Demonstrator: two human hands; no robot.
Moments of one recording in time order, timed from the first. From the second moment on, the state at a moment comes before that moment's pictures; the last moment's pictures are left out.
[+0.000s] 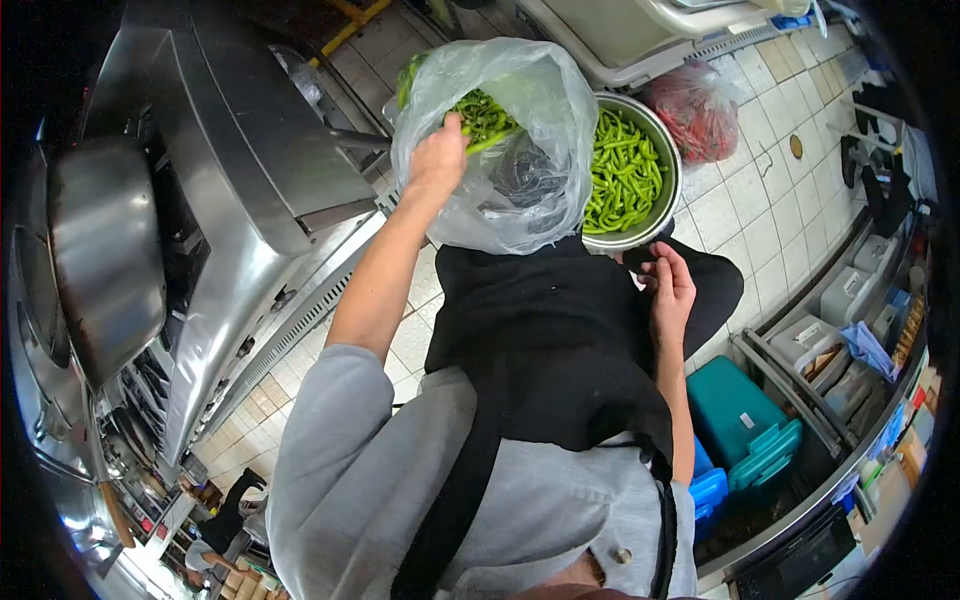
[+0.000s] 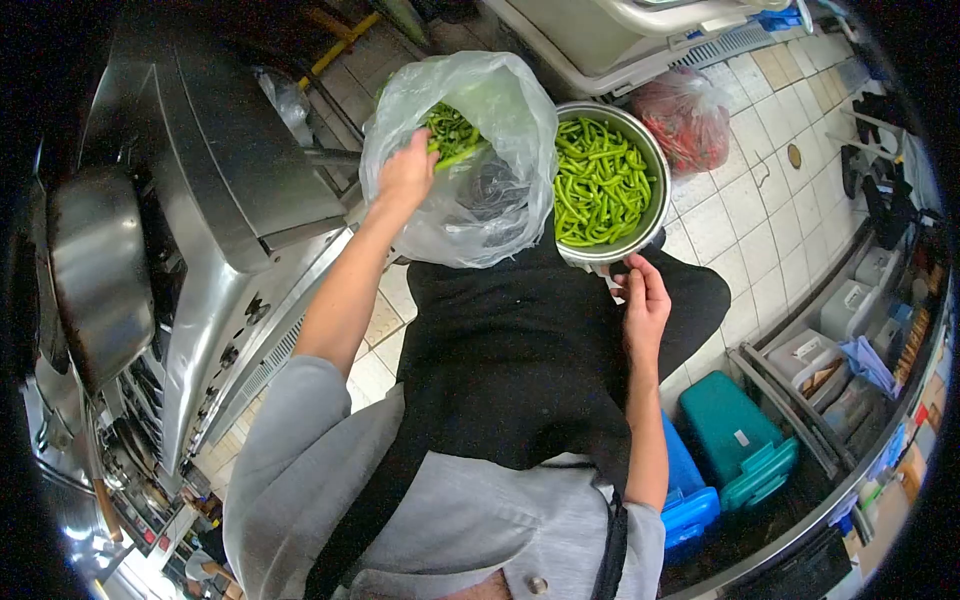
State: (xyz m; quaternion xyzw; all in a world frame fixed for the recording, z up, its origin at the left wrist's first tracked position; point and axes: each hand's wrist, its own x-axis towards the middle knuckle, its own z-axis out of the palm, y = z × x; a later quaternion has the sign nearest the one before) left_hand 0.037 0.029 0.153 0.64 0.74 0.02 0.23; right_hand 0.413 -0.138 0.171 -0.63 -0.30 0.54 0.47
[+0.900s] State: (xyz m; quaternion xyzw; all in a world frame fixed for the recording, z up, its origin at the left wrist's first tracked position) left_hand 0.034 0.016 0.161 0.65 0.74 0.06 0.16; right_hand 0.406 -0.151 0.155 -0.64 -0.35 0.54 0.42
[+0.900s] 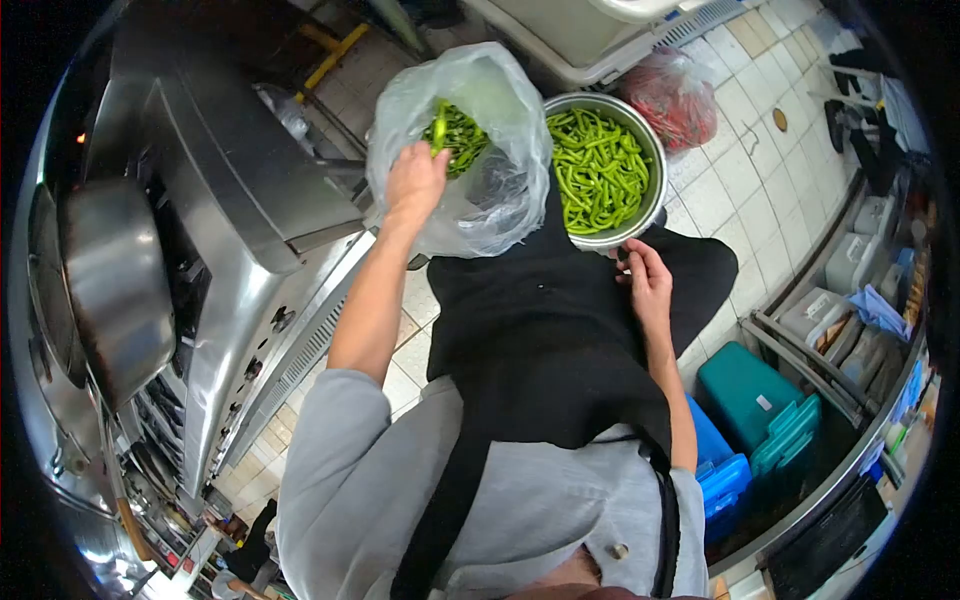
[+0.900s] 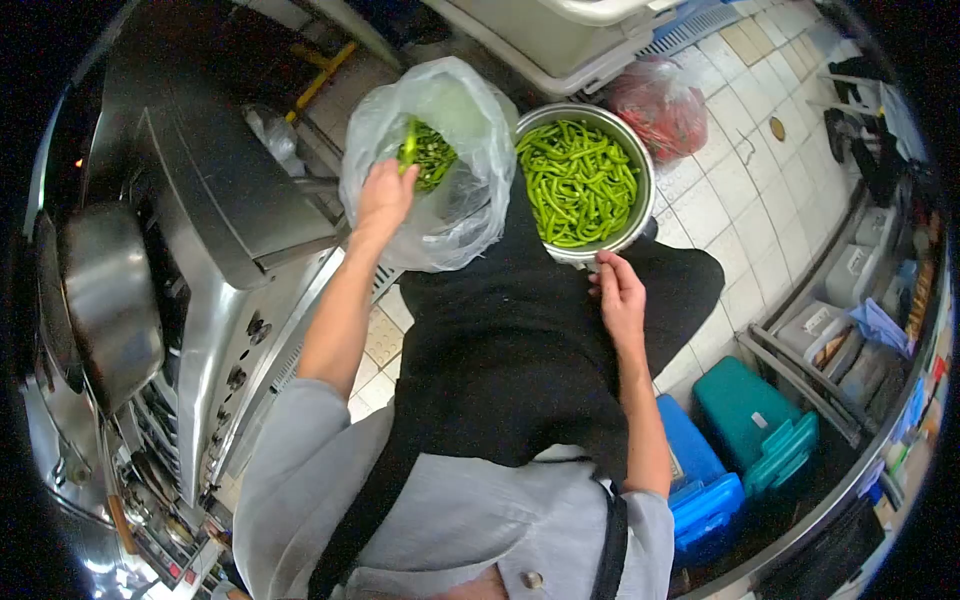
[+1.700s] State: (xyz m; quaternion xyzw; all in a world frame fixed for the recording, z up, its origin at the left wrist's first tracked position) left_hand 0.104 -0.018 0.291 0.75 0.64 0.12 0.14; right_hand 0.406 -0.138 0.272 -0.51 -0.69 0.28 0.43
